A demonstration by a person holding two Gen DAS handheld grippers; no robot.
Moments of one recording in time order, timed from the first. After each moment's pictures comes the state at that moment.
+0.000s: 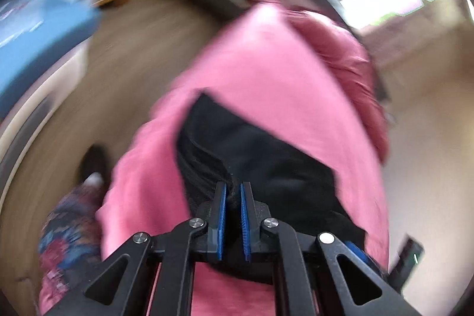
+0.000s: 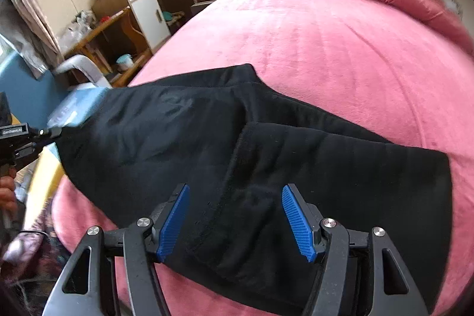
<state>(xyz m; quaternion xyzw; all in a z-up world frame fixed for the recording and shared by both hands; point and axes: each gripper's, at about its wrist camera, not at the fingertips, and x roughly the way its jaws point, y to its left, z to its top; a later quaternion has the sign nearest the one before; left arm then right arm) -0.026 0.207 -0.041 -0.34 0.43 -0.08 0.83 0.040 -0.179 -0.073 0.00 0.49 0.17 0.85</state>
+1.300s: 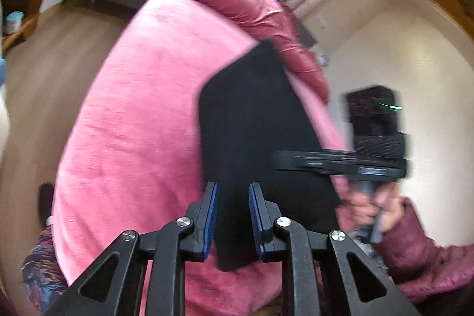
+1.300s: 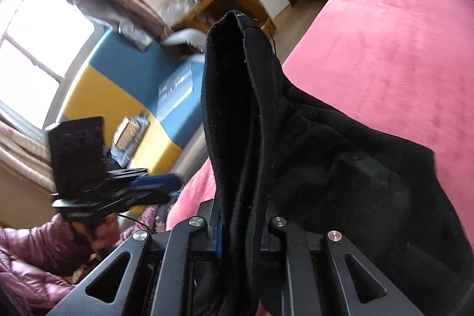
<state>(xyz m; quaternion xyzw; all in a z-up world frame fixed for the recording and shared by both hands) -0.016 0.177 -0.027 -0.26 0.44 -0.24 0.83 0.135 -0.076 -0.035 0.06 0.53 0.45 0.72</state>
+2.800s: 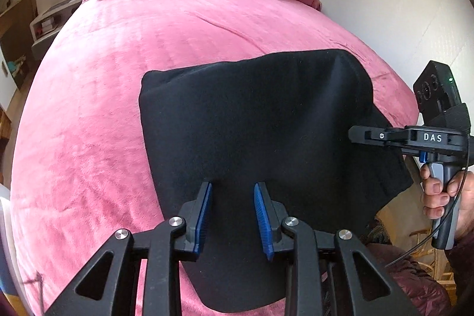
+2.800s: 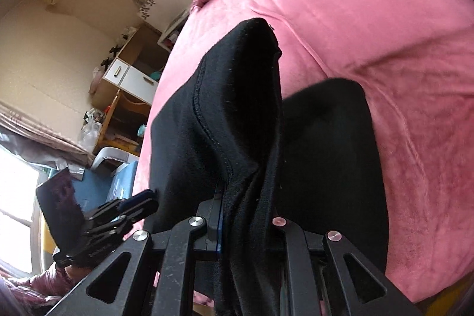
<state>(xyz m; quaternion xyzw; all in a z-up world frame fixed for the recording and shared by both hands) -0.003 -0.068 -0.030 0.03 0.48 -0.27 0.83 0.042 -0.359 -0.073 0.28 0.48 0.16 0.82</state>
